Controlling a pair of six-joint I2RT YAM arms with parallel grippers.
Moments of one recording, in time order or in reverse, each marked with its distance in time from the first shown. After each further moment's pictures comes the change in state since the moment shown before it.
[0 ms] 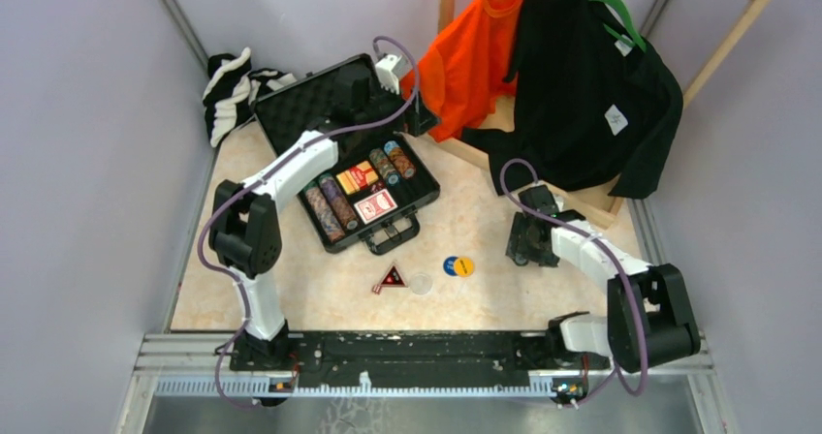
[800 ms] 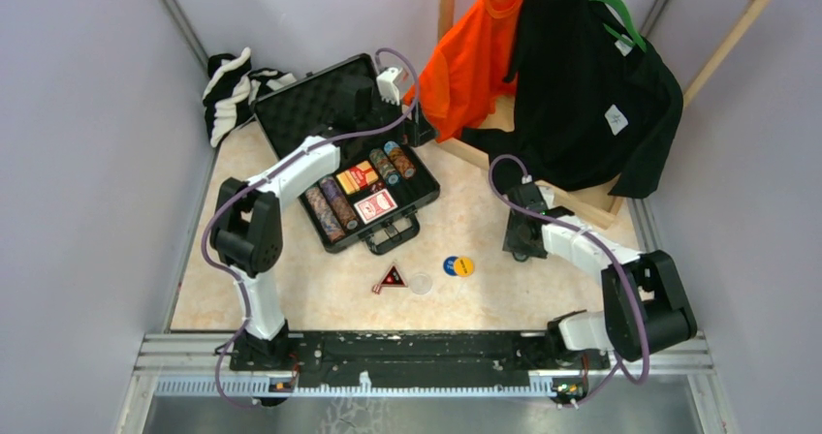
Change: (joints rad) left arm 0.003 0.005 -0.071 -0.004 0.002 -0.035; right arm 0.074 0.074 0.029 0.079 0.097 0.013
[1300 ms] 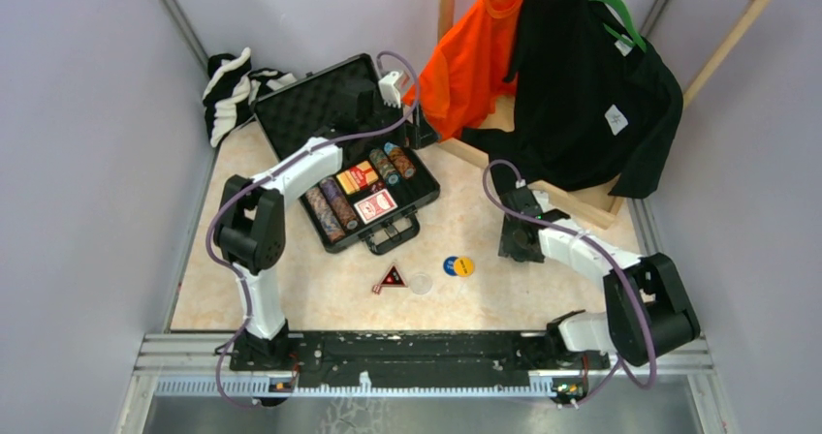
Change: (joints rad) left arm 0.003 0.028 -0.006 0.022 0.047 -0.051; right arm 0.056 -0.017 -0.006 -0.034 0.003 0.022
